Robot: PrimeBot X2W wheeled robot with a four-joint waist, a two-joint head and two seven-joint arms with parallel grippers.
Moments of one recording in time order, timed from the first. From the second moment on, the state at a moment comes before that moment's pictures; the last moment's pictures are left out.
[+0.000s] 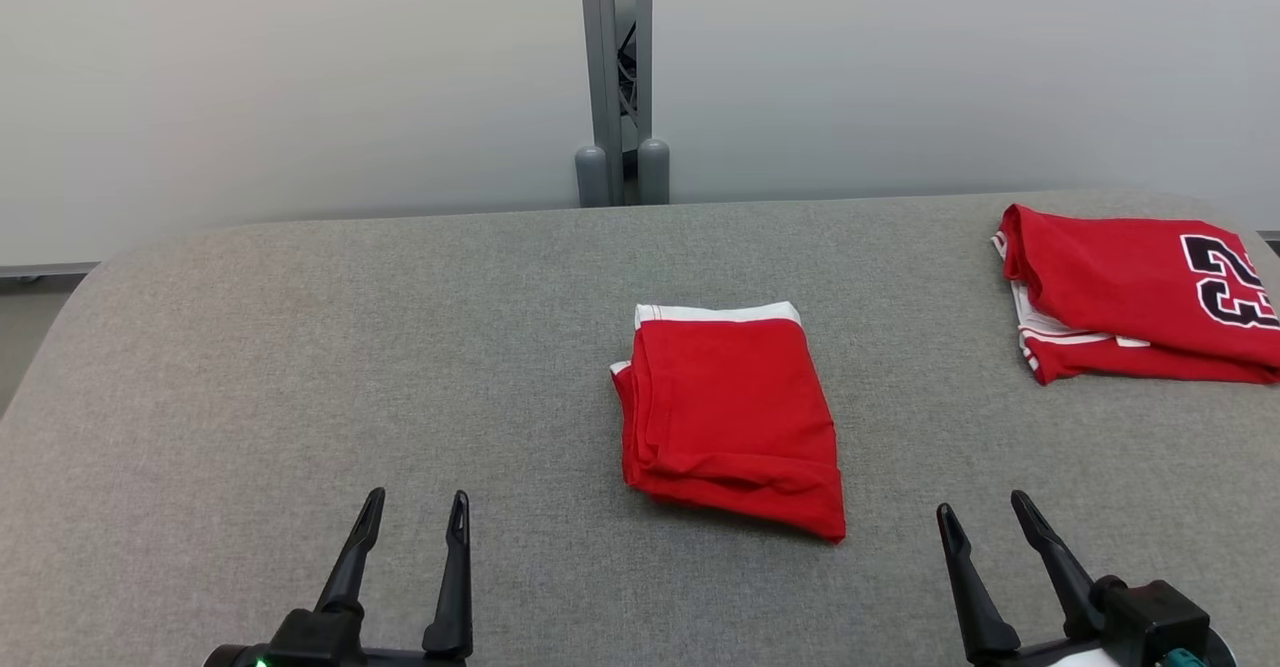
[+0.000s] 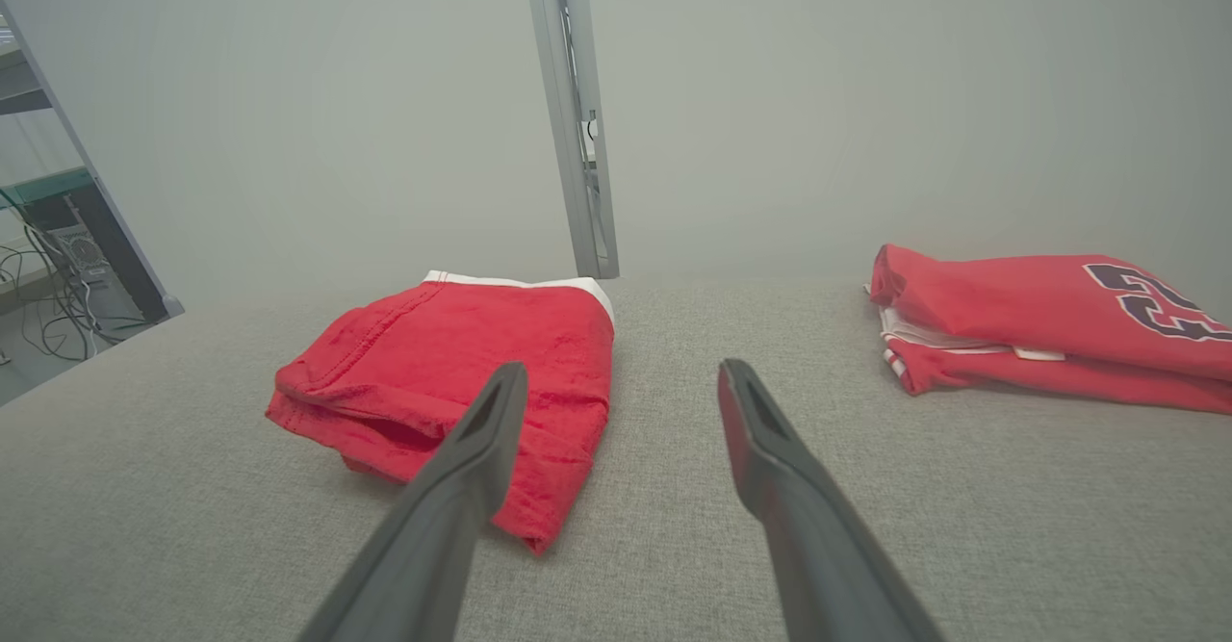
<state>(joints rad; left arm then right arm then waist) 0.12 0.05 -0.19 0.07 -0.16 0.10 -0.26 0.08 -0.05 0.11 0.18 0.18 0.13 -0.26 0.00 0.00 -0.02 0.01</state>
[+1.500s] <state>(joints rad) -0.01 0.05 -0.28 0.08 -0.16 0.05 -0.26 -0.59 -0.13 0.48 0.95 0.90 0.13 -0.20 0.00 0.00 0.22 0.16</state>
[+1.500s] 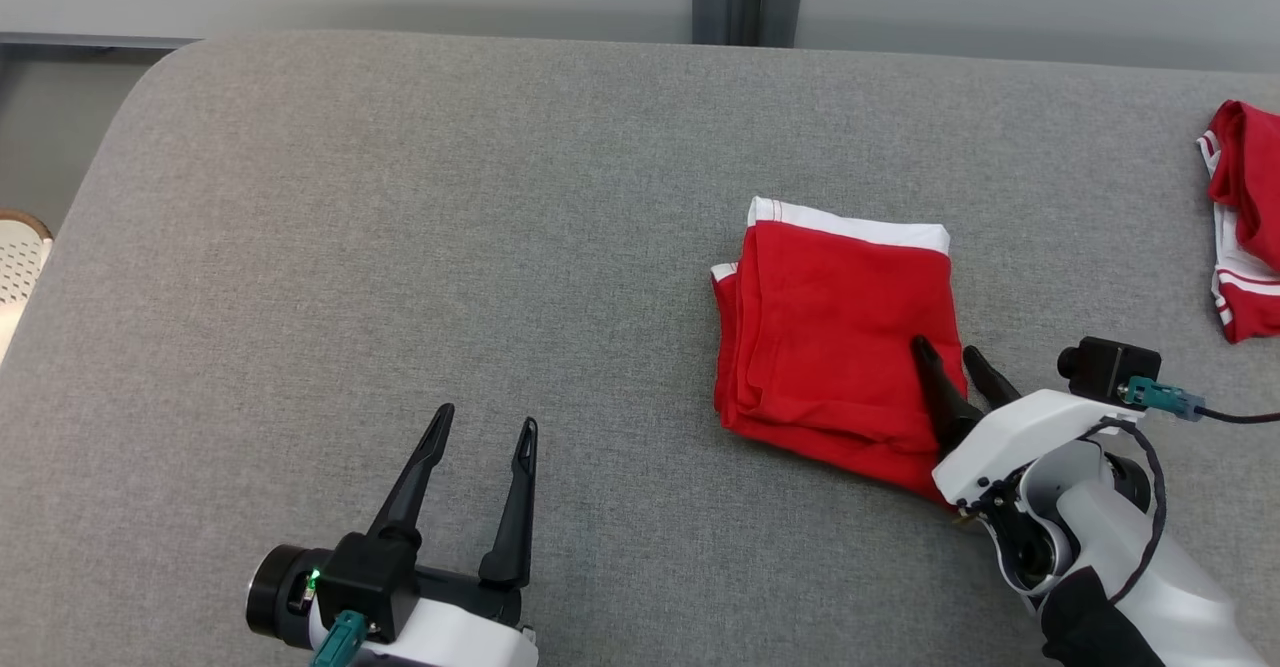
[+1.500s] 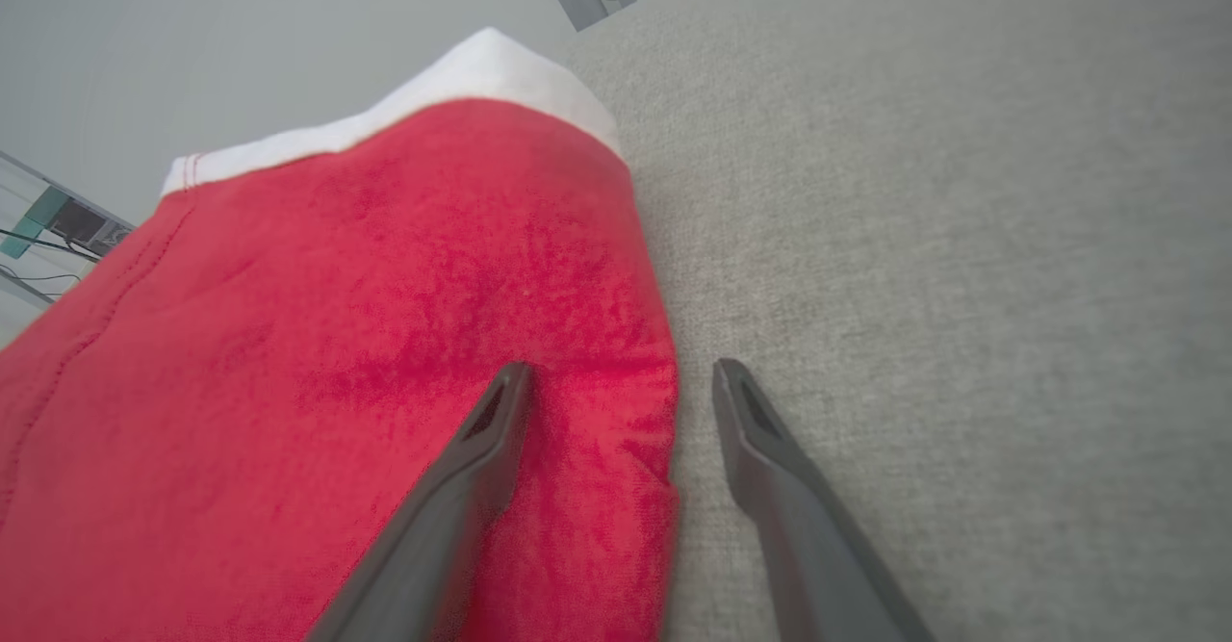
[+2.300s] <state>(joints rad) -0.01 0.05 -0.28 0.08 -0.16 0.06 -0.26 -0.59 -0.18 0.45 0.87 0.57 0.13 -0.26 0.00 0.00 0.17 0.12</state>
